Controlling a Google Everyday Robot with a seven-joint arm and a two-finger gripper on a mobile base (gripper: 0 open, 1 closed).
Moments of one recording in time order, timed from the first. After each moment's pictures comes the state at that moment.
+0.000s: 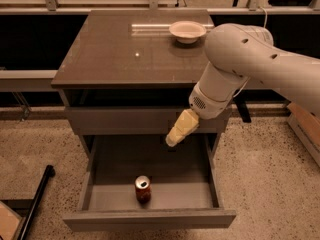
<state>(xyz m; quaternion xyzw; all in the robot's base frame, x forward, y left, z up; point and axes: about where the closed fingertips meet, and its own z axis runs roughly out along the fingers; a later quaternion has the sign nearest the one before) 0.528 -0.106 0.769 -0.35 0.93 0.10 0.07</state>
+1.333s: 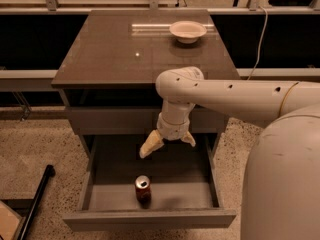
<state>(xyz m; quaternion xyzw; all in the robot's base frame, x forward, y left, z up) 0.556 -0.039 0.621 -0.17 0.98 0.06 -0.05</state>
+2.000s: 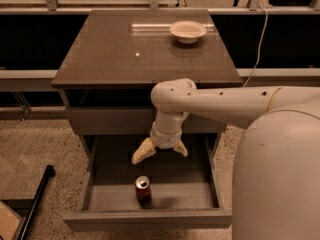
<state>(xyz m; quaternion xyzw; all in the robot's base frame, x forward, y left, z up) 0.548 -0.018 0.588 -0.14 0.98 0.08 -0.06</state>
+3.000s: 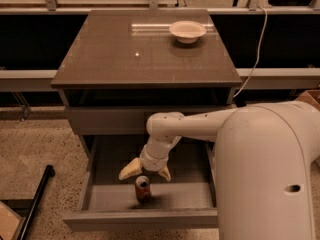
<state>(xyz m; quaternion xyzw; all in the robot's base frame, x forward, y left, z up) 0.528 0.043 0.484 -0.08 0.98 0.17 -0.09</state>
